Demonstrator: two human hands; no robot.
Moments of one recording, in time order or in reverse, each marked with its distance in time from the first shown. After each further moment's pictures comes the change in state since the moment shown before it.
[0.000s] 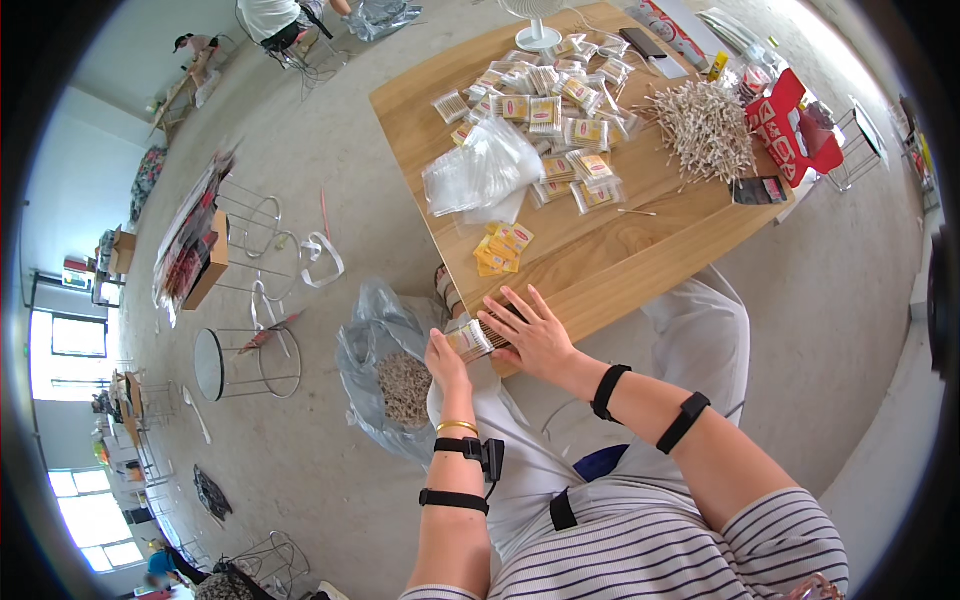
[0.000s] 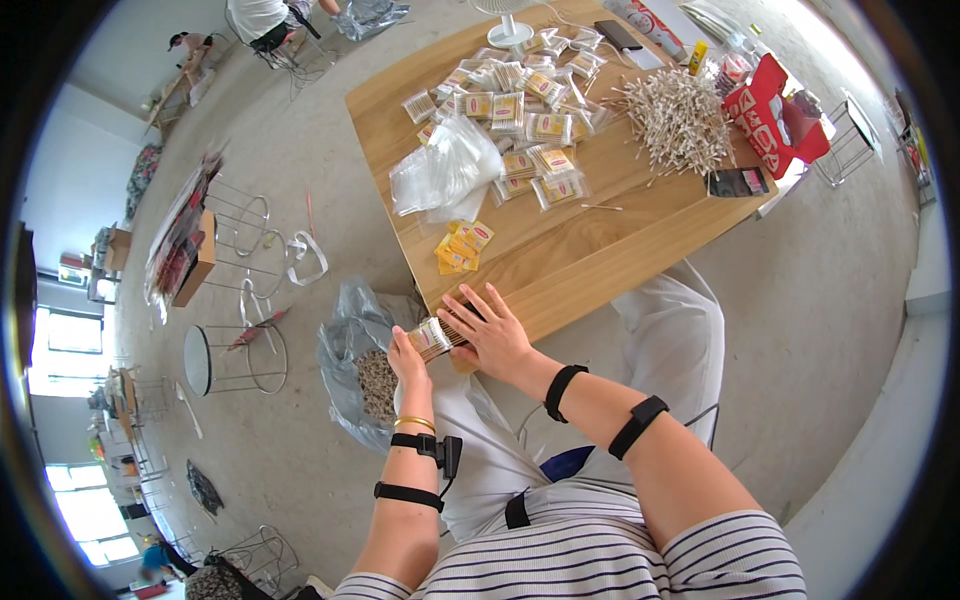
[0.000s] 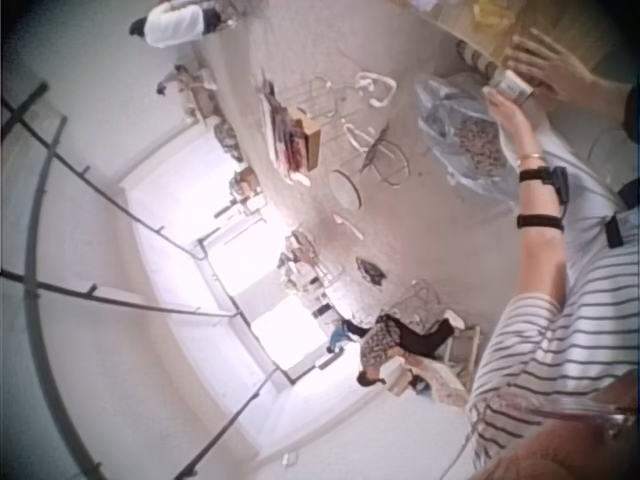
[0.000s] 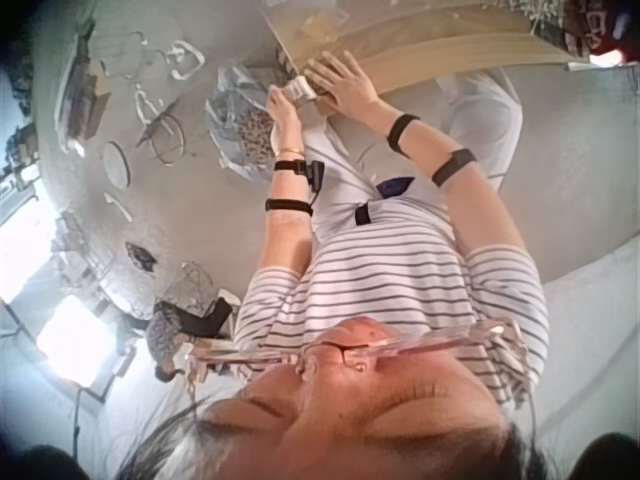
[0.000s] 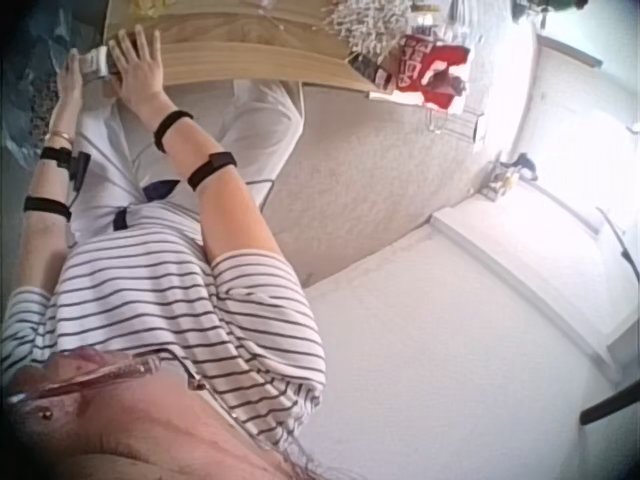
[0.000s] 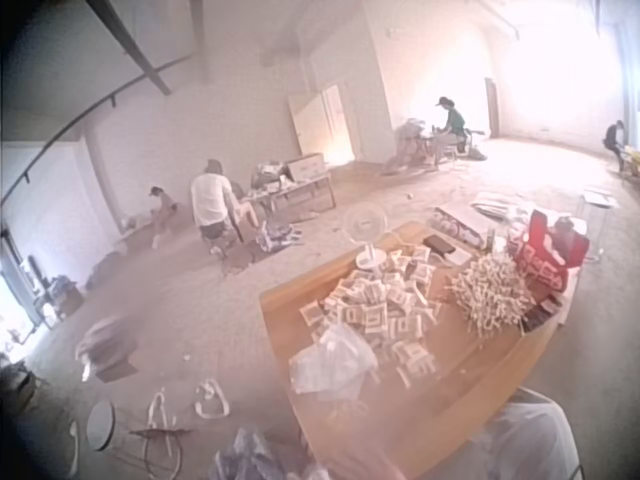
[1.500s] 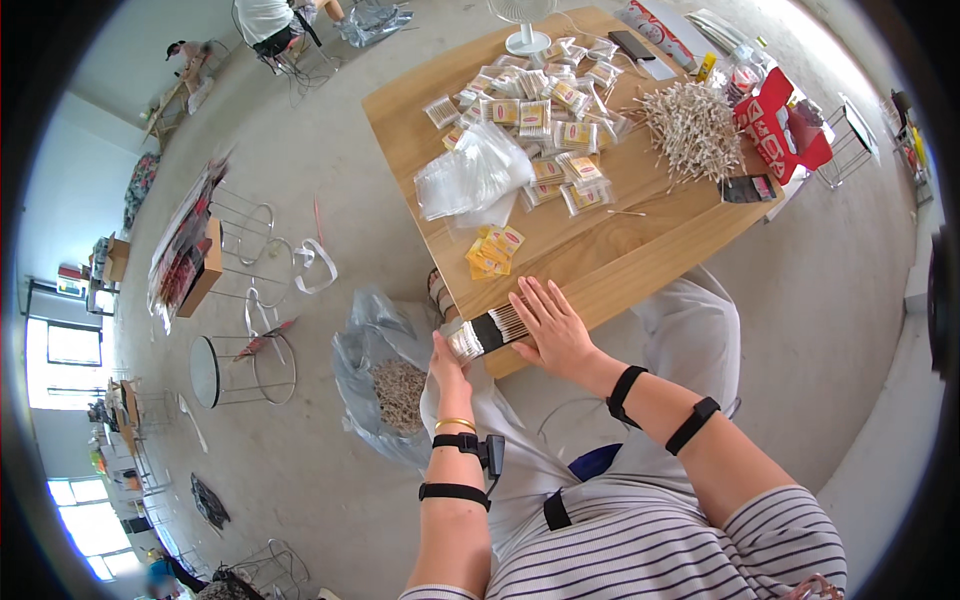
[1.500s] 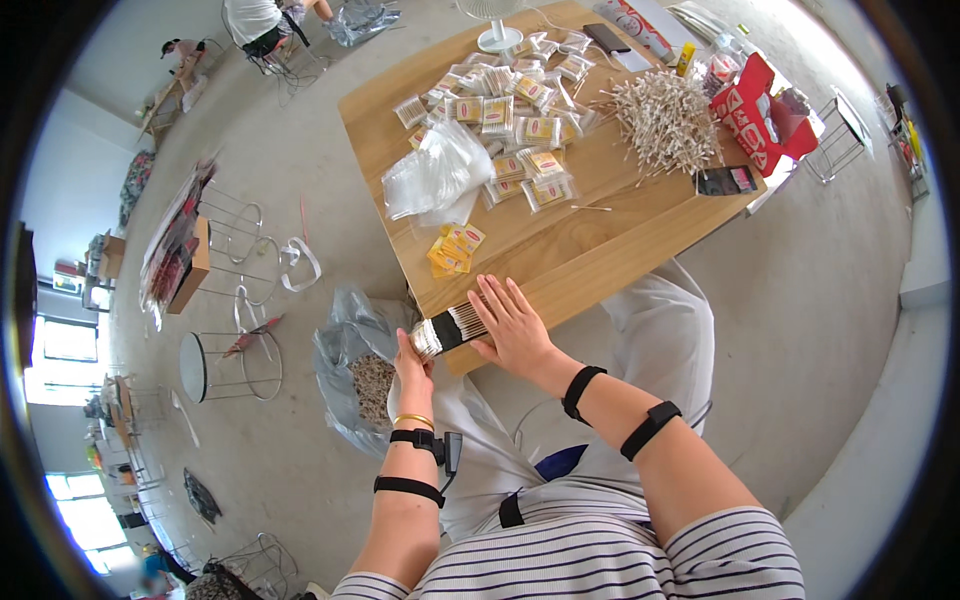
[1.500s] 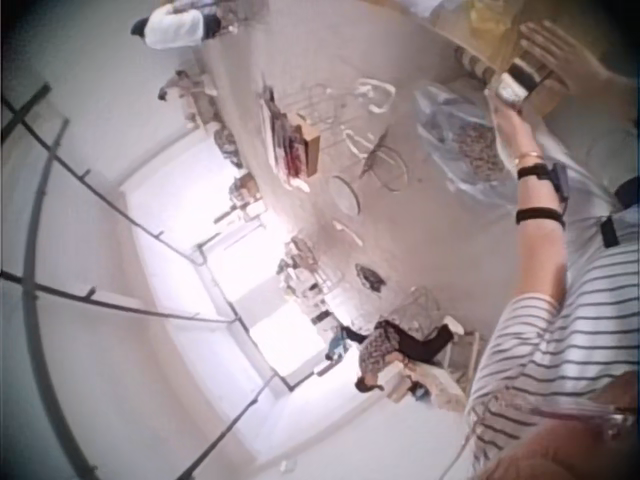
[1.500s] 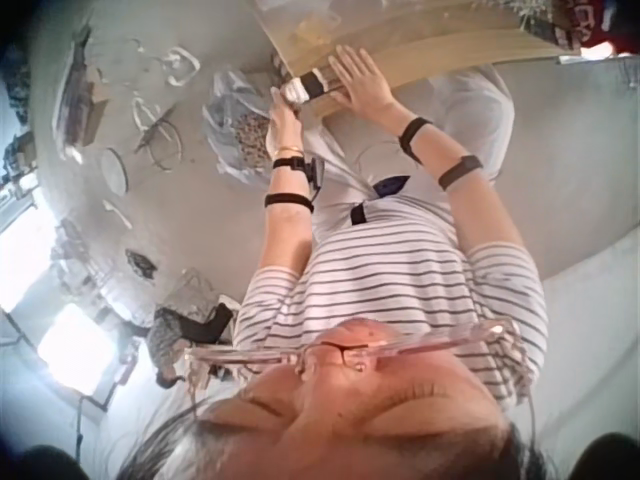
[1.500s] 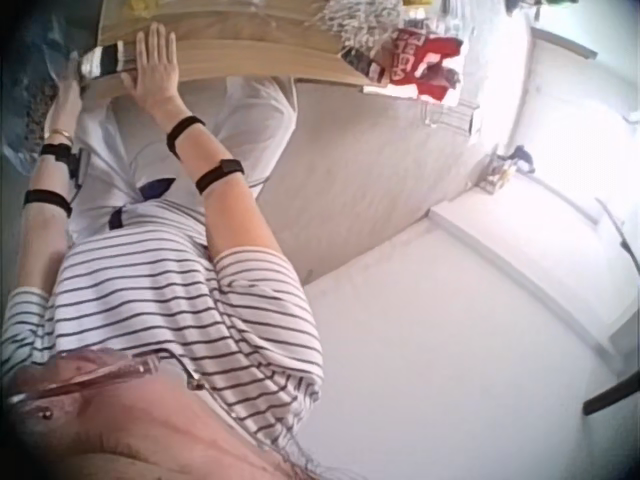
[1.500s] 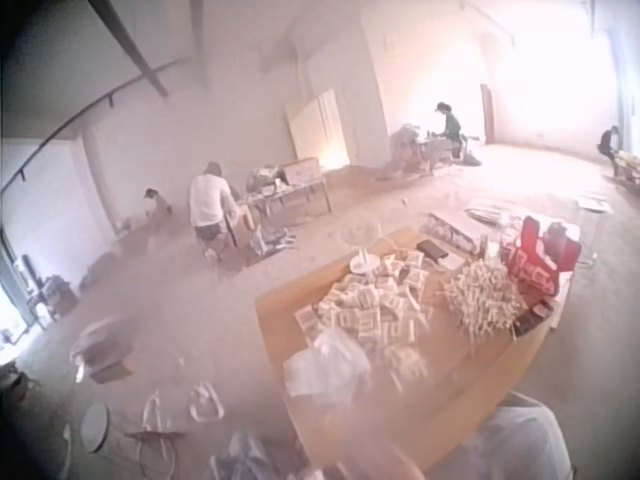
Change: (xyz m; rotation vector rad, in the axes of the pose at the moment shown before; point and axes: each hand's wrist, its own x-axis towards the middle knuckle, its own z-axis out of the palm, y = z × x) left_hand 0.001 -0.008 -0.006 -0.227 -0.141 -0.381; right_hand -0.025 0.026 -0.016 0.028 0.066 0.105
